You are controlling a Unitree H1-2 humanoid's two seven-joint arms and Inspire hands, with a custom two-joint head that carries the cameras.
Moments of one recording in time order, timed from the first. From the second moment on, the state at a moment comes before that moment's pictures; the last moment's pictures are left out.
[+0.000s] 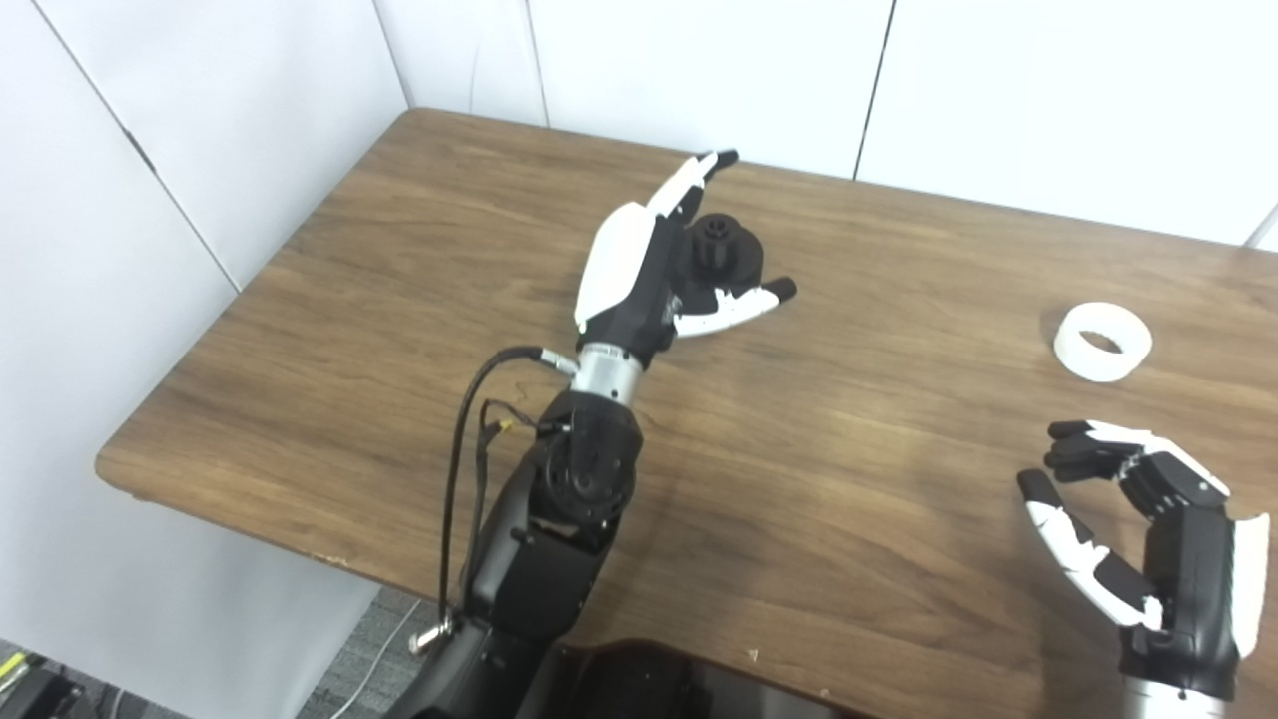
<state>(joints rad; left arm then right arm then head) -0.19 0.04 -0.08 -0.18 0.62 0.18 0.12 0.15 -0.12 0.20 -0.22 -0.25 -0.29 -0.31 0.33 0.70</state>
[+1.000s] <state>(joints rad) -0.33 0.18 -0.14 0.09 0.74 0.34 0.10 0.15 -0.12 0.20 -0.23 -0.26 -0.29 -0.30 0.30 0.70</state>
